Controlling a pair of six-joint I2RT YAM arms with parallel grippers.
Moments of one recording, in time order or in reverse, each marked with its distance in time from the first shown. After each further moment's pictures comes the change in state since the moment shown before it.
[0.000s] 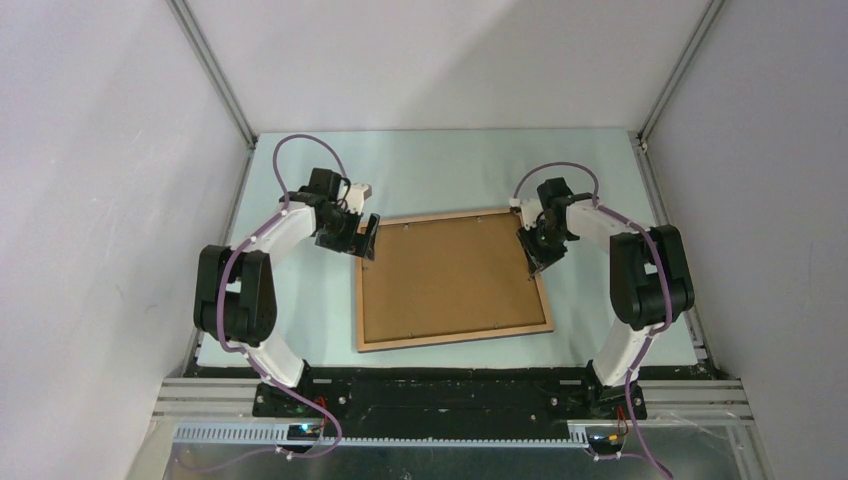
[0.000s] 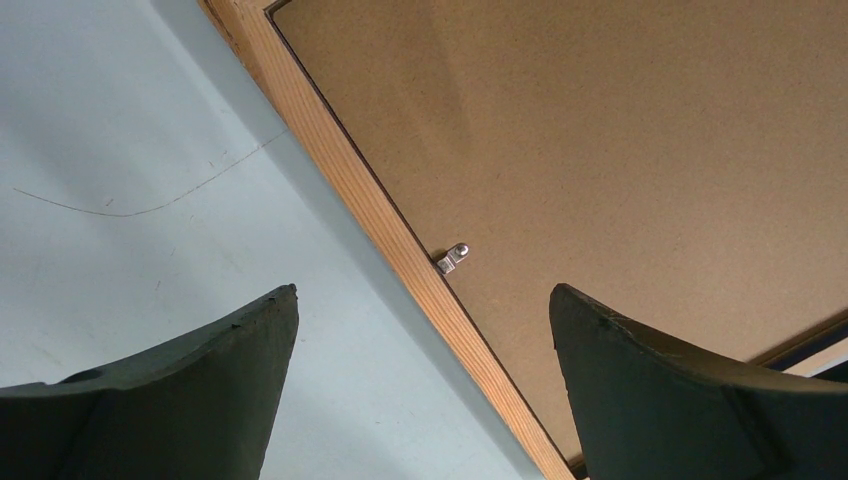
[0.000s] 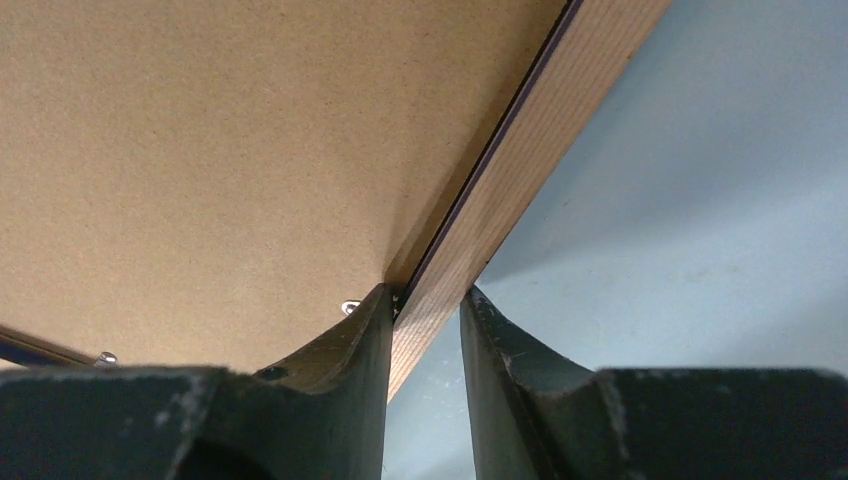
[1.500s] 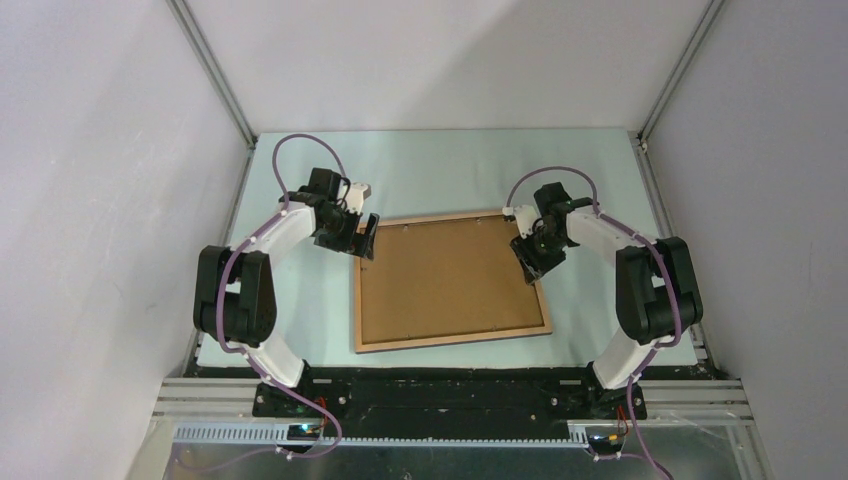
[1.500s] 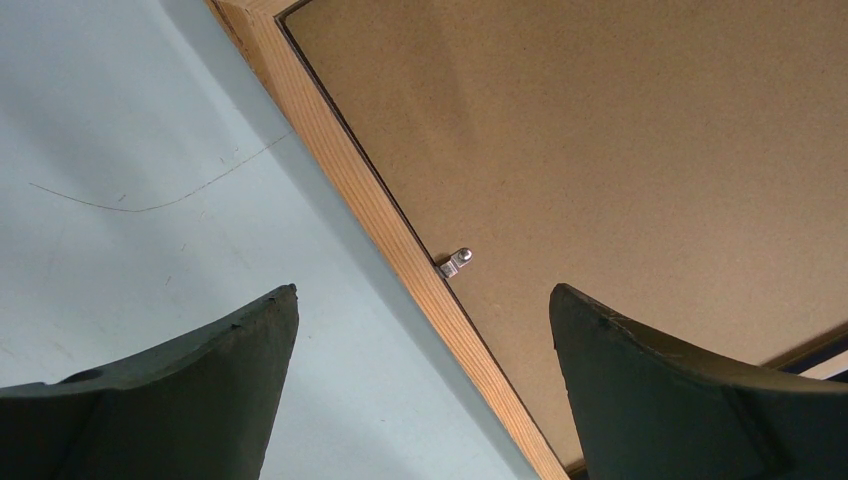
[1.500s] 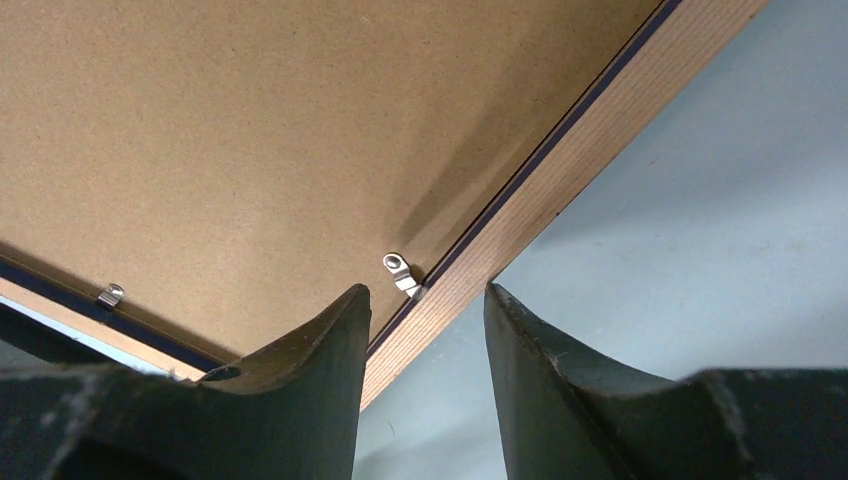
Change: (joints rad) left arm 0.000 -0.004 0.000 0.000 -0.017 0.000; right arm 0.042 -0.093 -0.052 -0.048 -0.026 -0.086
